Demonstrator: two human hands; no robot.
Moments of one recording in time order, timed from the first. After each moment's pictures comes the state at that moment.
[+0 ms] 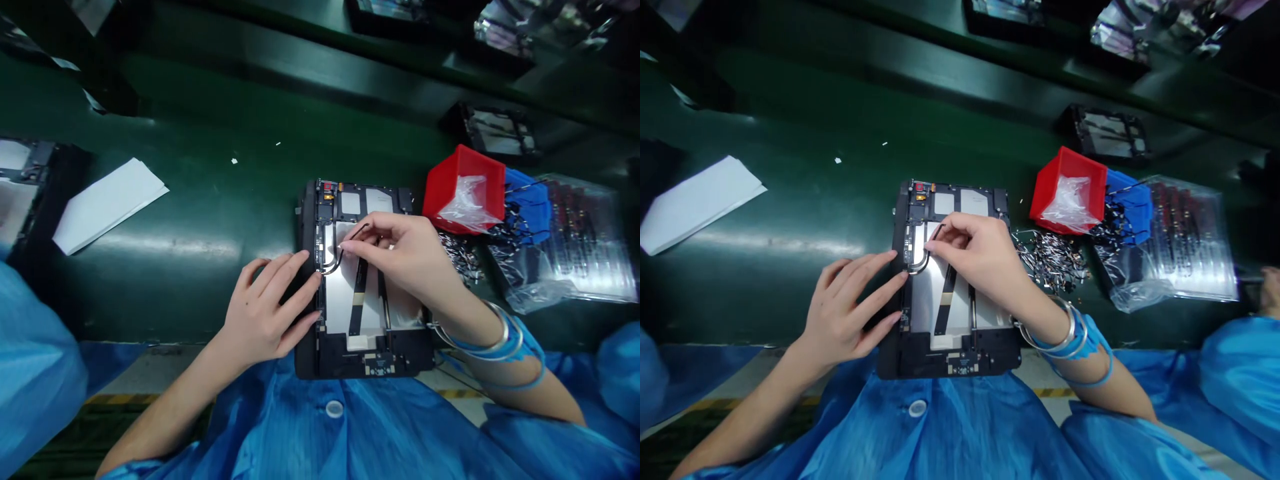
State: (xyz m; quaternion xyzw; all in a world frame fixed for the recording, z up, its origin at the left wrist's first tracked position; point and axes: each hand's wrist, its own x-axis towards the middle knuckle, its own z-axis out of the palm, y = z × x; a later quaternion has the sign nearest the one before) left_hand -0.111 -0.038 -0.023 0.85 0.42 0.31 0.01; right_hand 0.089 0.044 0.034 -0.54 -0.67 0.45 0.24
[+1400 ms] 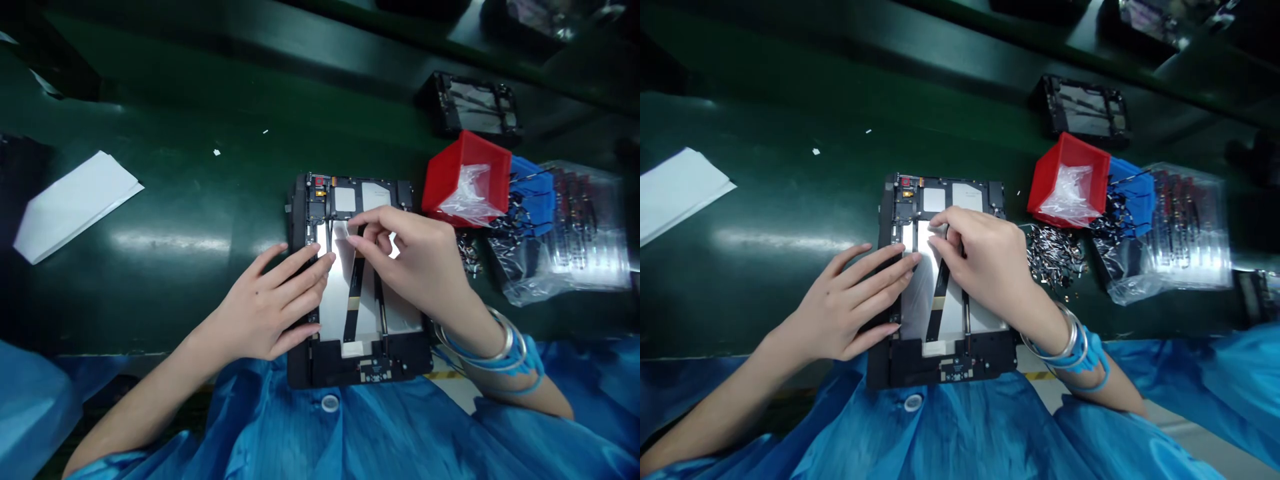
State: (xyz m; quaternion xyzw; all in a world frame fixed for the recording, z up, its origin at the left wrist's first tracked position) left_hand -0.112 -0.012 -0.014 0.92 0.31 0.21 0.07; right_hand 0.101 0.043 0.037 -0.55 -0.79 0.20 0.19
